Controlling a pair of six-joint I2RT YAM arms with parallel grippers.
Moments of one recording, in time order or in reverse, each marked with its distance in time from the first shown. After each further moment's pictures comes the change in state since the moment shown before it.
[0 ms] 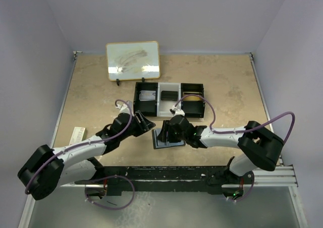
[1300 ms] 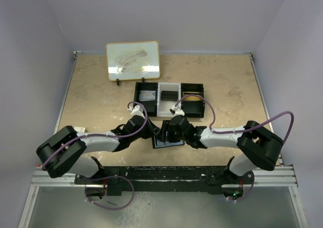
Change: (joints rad) left arm -0.146 0.305 0.049 0.190 -0.090 -0.039; right arm 0.000 0.005 -0.015 0.050 -0.005 0.003
